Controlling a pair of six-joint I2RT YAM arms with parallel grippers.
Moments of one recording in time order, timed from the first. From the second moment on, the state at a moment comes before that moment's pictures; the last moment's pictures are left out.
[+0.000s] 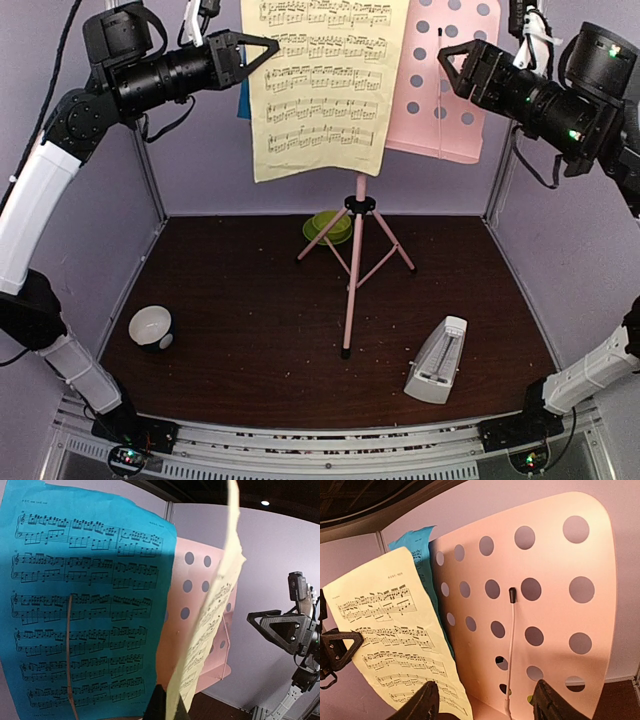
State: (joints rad) left arm -0.82 1.58 2.23 -0.52 0.17 -0.17; right arm 1.08 1.29 1.94 -0.47 0.68 0.16
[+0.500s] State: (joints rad) left arm -0.76 1.74 2.43 -0.43 0.21 -0.17; right arm 0.99 1.43 2.01 -0.41 0.83 0.22
